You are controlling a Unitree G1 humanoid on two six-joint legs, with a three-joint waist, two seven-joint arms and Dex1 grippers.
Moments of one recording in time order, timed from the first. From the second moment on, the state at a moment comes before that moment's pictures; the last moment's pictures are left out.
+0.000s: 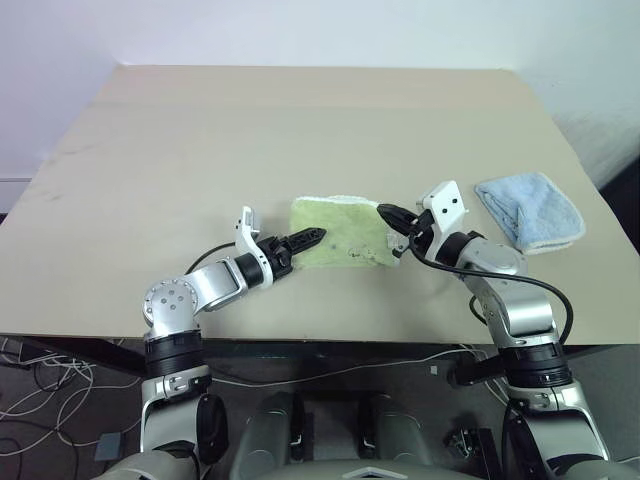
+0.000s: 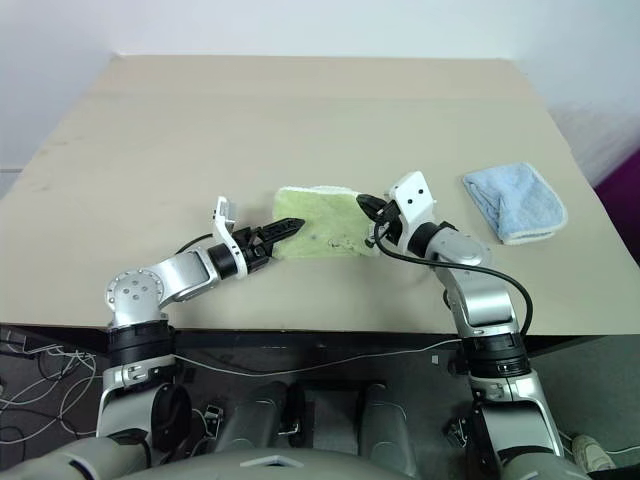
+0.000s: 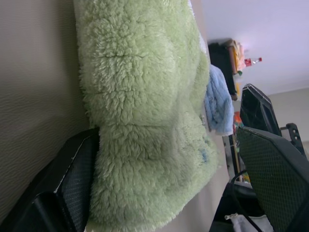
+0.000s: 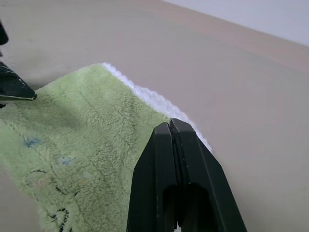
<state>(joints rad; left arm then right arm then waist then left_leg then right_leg) -0.51 0.09 0.38 0.09 -1.12 1.26 -0.06 -0.41 -0.41 0.01 -0.06 0.22 0.34 0.62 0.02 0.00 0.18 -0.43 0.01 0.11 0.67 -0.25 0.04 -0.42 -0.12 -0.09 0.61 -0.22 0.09</state>
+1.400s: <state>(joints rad) -0.78 0.54 0.69 0.54 -0.94 0.60 -0.15 -0.44 -0.42 -0.04 -0.07 0.22 0.33 0.60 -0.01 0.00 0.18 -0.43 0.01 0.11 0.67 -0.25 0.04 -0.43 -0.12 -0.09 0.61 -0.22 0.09</state>
